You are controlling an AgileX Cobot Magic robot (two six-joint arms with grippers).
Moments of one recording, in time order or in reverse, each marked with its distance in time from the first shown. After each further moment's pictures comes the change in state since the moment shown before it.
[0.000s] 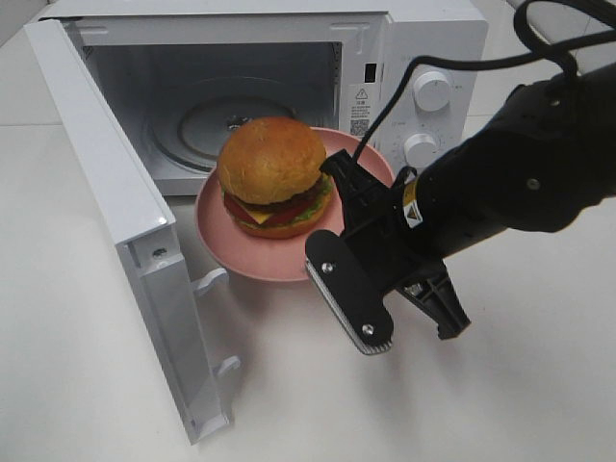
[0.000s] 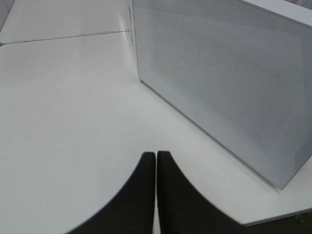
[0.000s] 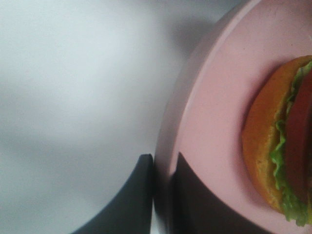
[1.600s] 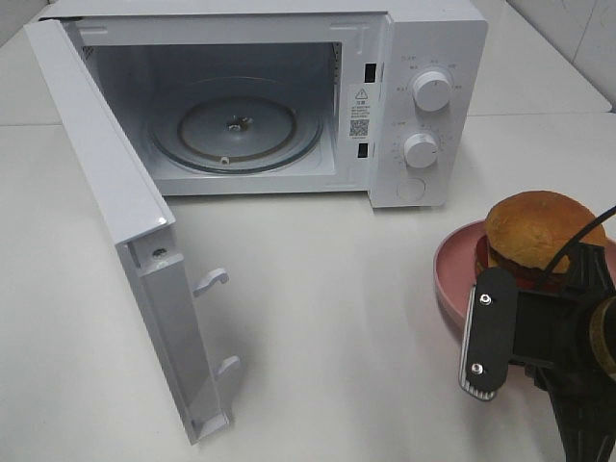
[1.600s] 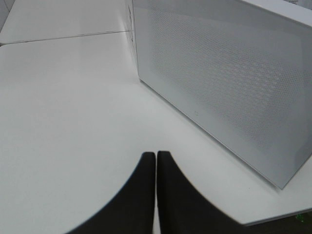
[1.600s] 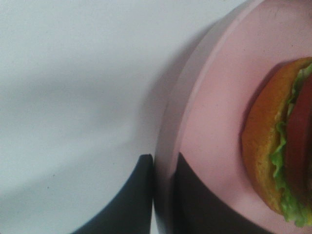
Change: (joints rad) left arm 0.000 0.000 0.000 0.000 0.000 0.000; right arm 0.000 -0.285 0.436 -0.619 0.210 1.493
